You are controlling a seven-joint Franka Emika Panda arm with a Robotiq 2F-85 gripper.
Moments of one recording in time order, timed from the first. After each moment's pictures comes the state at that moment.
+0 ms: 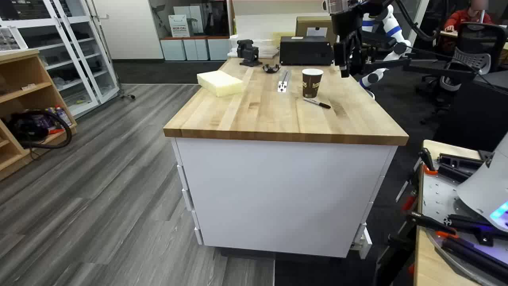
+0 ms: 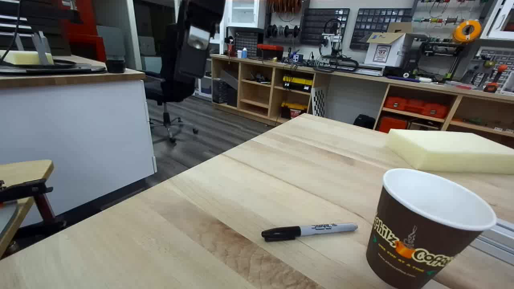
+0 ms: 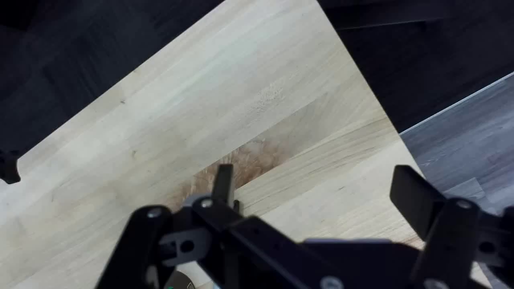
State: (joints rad) arm -0.11 -0.18 0.00 -2.30 -0.24 1.90 0.10
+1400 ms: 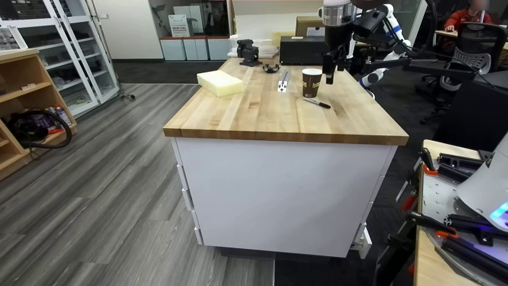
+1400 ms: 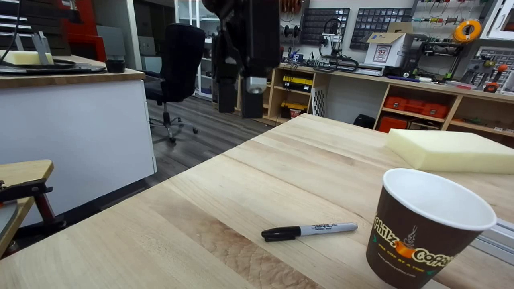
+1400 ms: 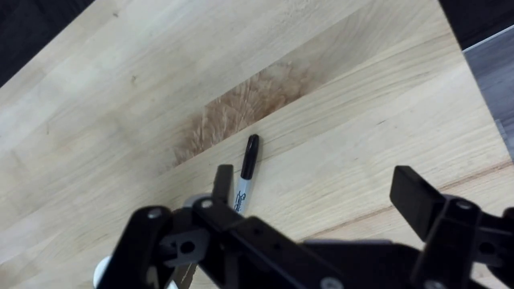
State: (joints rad) arm -0.11 -0.12 -0.06 -2.37 -0.33 2.24 0.10
